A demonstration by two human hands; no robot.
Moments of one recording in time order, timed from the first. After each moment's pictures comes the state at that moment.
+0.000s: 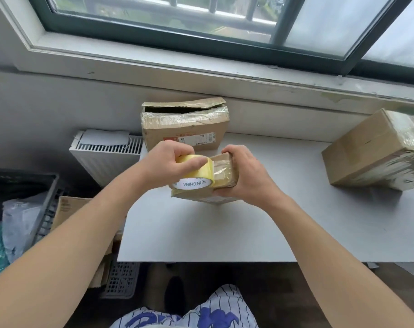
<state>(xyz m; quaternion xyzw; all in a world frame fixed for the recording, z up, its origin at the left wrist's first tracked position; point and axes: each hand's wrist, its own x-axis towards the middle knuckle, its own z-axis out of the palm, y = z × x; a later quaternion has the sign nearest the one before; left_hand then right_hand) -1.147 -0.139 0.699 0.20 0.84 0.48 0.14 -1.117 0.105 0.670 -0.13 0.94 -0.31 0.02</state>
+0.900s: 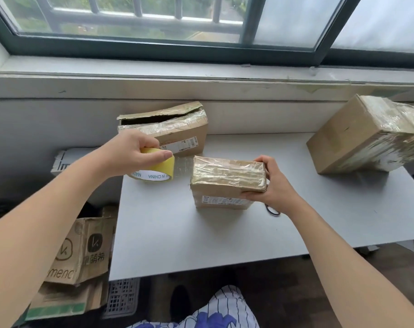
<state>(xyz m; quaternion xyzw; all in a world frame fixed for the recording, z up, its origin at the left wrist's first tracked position) -1.195 -0.158 0.717 0.27 0.89 0.35 0.12 -1.086 0.206 0.640 0.06 0.84 -0.53 0.06</state>
